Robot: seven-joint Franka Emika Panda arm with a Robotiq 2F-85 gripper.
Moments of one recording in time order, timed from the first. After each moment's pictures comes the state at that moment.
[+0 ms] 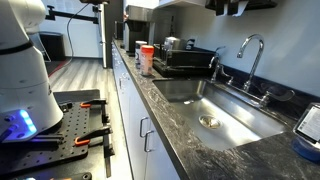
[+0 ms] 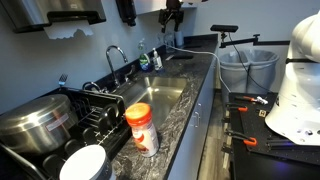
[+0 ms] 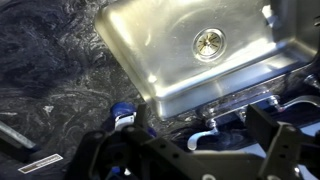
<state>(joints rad) -0.17 -0.28 -0.19 -2.20 -0.02 2.25 0.16</state>
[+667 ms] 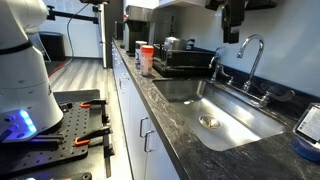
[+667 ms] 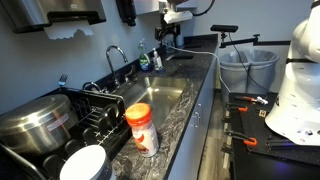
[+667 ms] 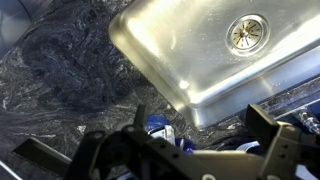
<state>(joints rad) -0.20 -0.10 -0.13 -2.16 -0.19 2.31 0.48</state>
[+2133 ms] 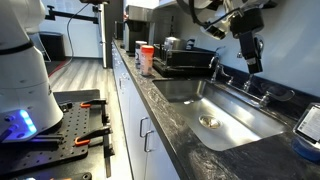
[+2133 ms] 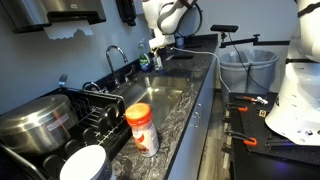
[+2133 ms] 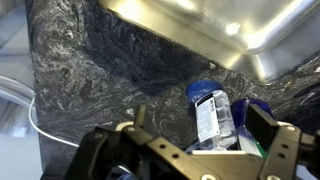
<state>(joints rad) -0.15 0.21 -0.17 -1.98 -0.64 2.38 1.25</state>
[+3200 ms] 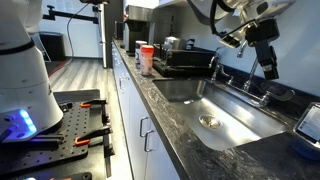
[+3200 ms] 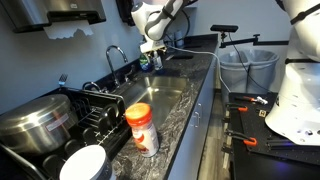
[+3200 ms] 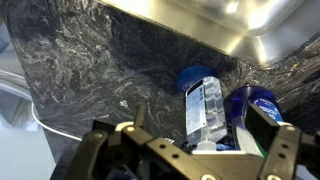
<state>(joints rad) -0.09 0.43 -0.23 -1.71 -0.61 2.28 1.29</state>
